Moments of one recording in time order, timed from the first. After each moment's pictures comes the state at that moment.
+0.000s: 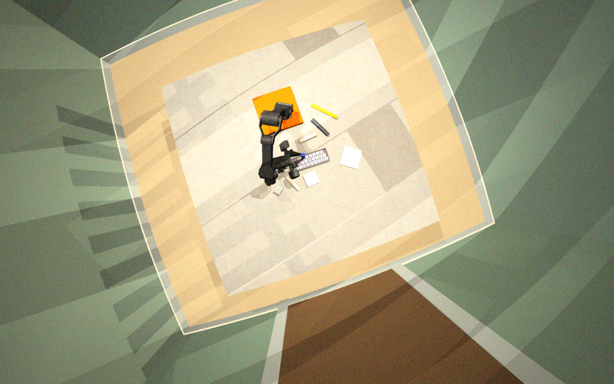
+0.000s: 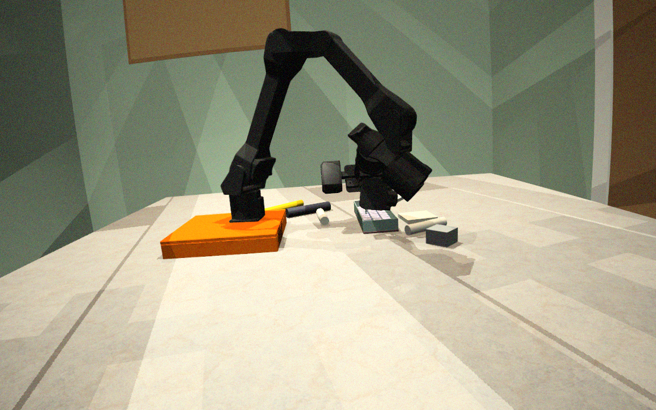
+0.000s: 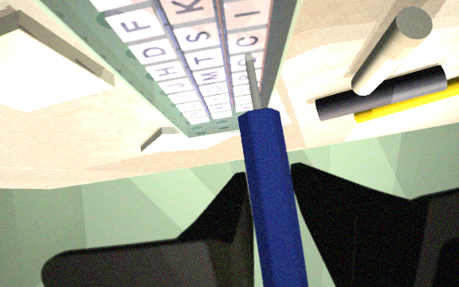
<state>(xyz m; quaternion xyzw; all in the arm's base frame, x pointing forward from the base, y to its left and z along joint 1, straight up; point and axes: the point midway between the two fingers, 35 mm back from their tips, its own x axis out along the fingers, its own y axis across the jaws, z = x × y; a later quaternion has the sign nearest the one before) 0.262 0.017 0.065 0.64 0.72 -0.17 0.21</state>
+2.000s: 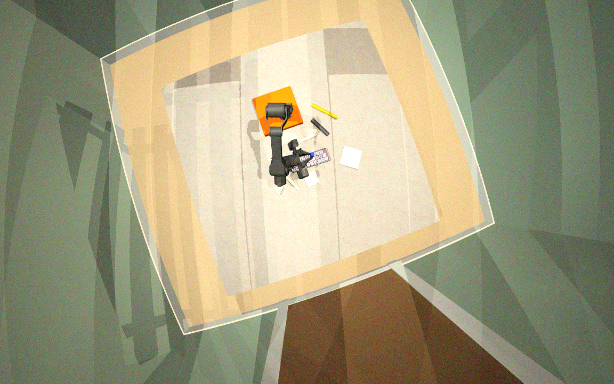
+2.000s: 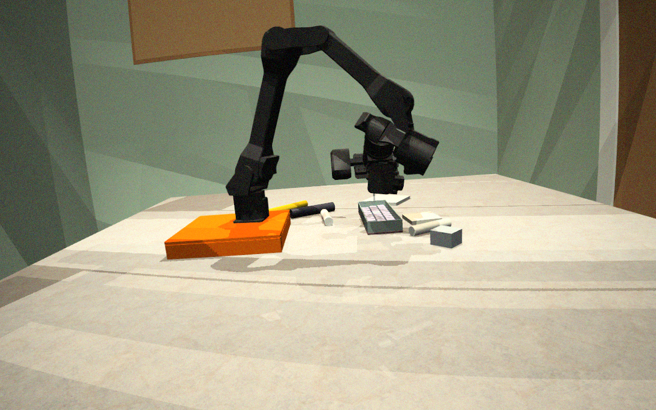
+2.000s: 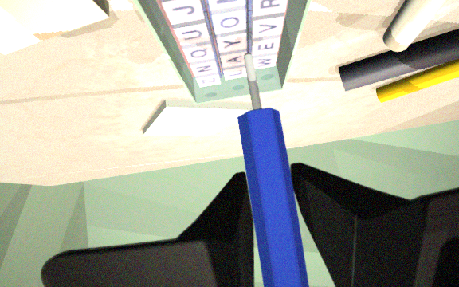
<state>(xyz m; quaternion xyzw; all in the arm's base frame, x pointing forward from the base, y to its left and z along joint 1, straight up) 0.271 0.059 0.087 0.64 0.71 -0.17 0.22</state>
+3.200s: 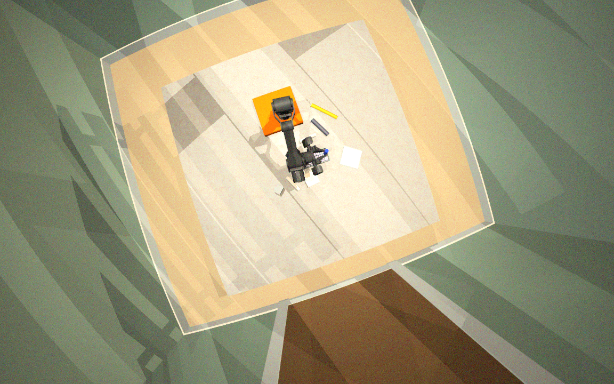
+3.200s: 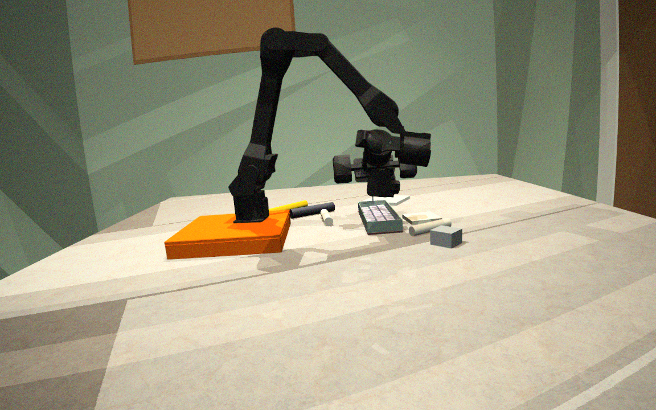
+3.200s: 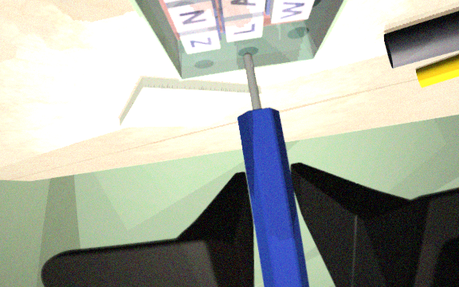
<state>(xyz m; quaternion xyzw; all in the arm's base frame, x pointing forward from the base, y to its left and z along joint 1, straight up) 0.268 0.132 0.071 0.64 0.72 -0.16 0.20</state>
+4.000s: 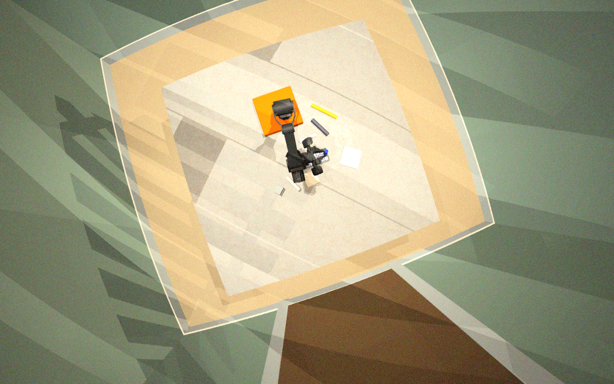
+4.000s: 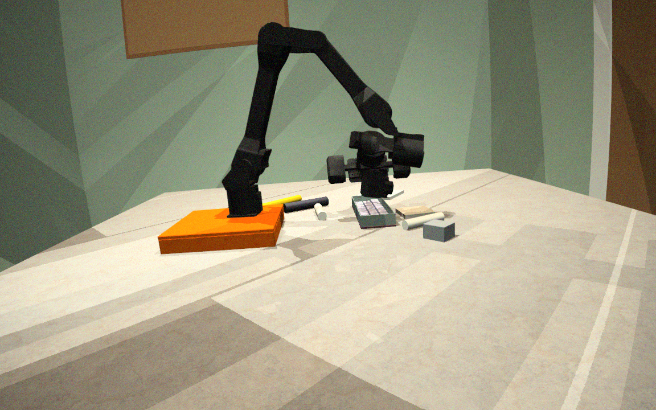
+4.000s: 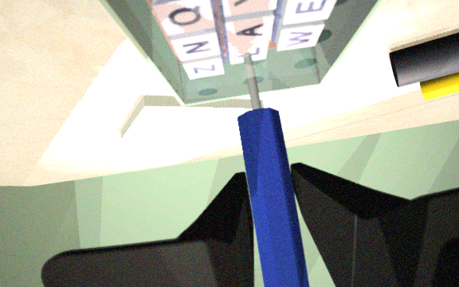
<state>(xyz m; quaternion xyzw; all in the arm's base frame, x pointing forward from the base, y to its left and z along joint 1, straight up) 0.268 0.132 0.058 0.65 0.72 -0.16 0.20</state>
